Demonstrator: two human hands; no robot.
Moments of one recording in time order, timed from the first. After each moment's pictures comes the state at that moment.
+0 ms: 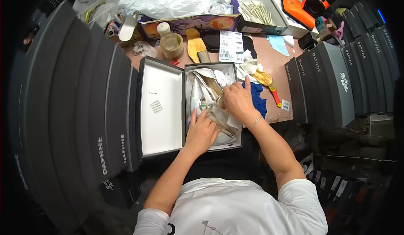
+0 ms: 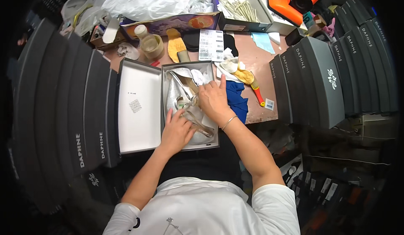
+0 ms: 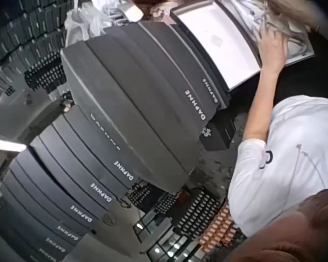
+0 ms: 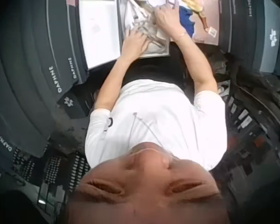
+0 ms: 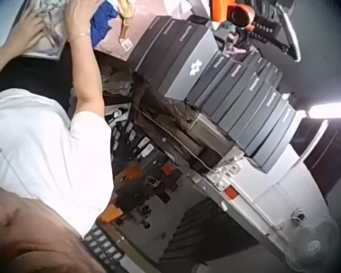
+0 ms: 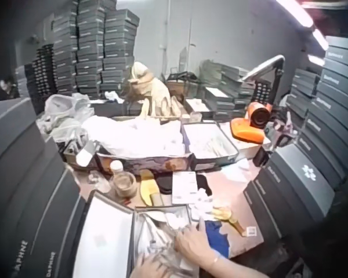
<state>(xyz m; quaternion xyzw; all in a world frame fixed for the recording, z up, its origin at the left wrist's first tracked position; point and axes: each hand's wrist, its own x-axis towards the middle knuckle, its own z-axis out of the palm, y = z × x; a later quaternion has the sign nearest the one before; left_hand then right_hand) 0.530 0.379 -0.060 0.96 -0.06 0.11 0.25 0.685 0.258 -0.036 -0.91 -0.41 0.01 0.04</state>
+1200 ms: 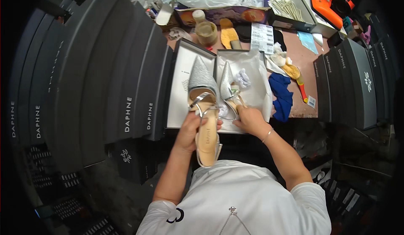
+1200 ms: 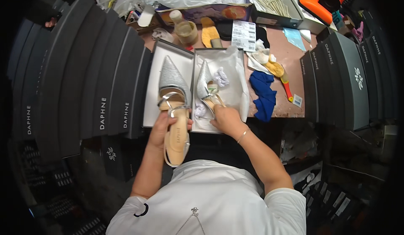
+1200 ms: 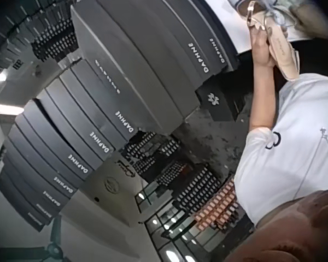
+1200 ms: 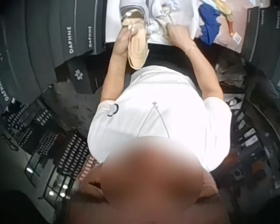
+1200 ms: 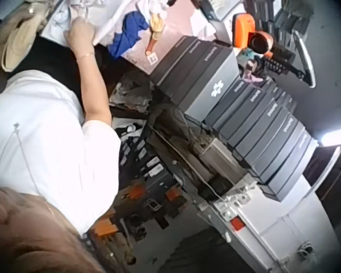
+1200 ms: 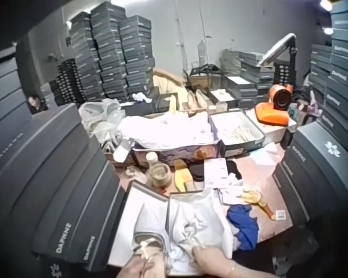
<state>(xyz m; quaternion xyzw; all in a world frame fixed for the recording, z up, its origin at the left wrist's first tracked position) 0.454 0.422 0.011 0.42 0.23 0.00 0.88 0.600 0.243 -0.060 -0.85 -0.45 0.21 0.19</state>
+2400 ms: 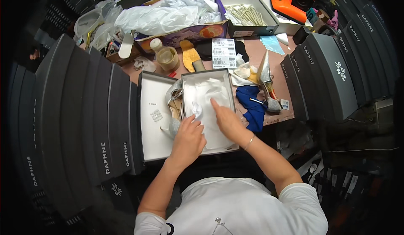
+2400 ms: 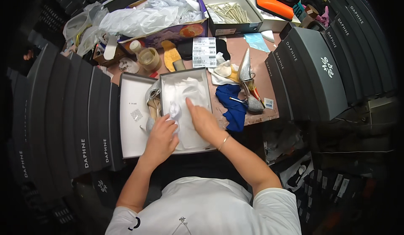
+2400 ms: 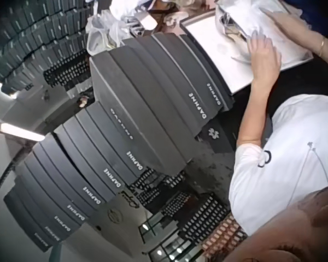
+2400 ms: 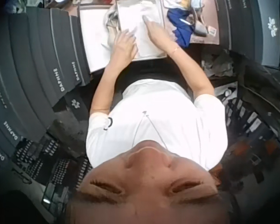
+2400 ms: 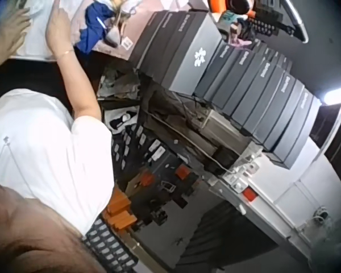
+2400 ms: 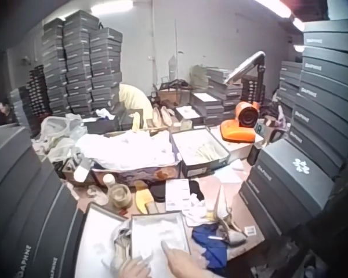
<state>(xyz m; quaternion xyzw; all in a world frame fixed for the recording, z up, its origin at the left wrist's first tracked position) 0.521 0.396 0.011 0.96 -0.05 0.10 0.26 0.635 0.243 -0.057 -0.86 -0.39 0.07 0.31</state>
